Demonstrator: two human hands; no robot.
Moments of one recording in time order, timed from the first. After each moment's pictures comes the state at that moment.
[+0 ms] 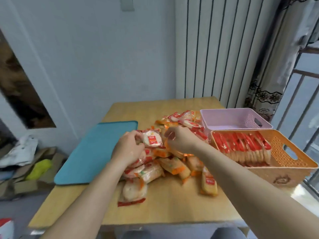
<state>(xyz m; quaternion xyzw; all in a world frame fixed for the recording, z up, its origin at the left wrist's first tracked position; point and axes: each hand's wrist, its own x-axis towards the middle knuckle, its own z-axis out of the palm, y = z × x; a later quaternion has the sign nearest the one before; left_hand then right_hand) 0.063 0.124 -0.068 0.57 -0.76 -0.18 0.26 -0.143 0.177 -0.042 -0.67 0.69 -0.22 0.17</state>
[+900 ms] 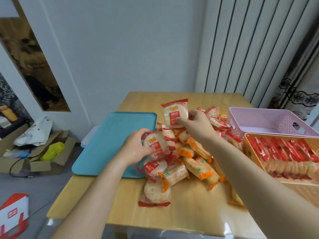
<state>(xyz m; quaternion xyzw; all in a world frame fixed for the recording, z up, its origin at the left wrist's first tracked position) 0.124 0.090 -0.092 0.52 -0.76 -0.29 0.28 -0.092 0.131 -0.038 -0.54 0.63 -0.48 0.29</state>
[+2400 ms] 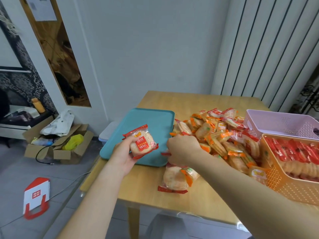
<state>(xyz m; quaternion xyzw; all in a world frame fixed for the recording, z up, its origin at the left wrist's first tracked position) 0.195 0.146 -0.091 0.48 -0.23 -0.66 0.54 0.010 0.157 -0.066 -0.78 0.62 0.05 -0.07</state>
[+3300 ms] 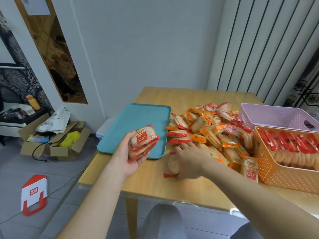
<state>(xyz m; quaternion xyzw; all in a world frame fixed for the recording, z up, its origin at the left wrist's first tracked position) 0.187 0.169 -0.103 0.44 -0.19 -0.73 0.49 -0.024 0.206 -0.092 -0.78 0.61 0.13 0.03</state>
